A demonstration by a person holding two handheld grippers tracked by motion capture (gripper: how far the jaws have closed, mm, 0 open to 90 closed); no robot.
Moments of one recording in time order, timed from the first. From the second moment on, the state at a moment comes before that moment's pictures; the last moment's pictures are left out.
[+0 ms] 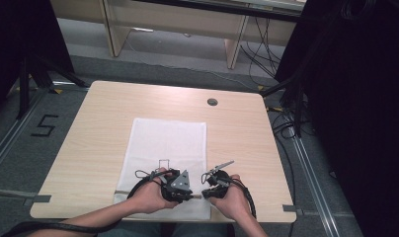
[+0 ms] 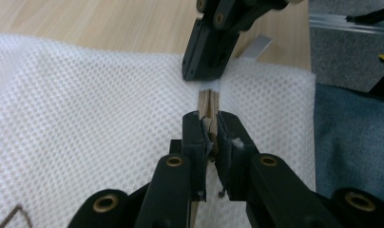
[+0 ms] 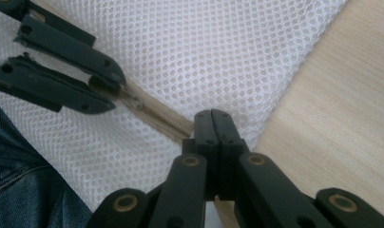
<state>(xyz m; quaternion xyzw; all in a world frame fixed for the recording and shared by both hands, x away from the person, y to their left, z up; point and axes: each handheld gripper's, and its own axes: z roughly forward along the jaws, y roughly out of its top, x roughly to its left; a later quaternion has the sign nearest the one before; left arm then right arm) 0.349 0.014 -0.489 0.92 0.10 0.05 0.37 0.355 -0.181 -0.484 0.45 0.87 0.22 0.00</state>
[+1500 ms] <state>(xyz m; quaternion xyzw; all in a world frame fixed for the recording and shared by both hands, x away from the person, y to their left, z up) 0.346 0.042 -0.481 0.92 0.11 0.06 0.38 0.356 -0.181 -0.484 0.44 0.87 0.23 0.01</state>
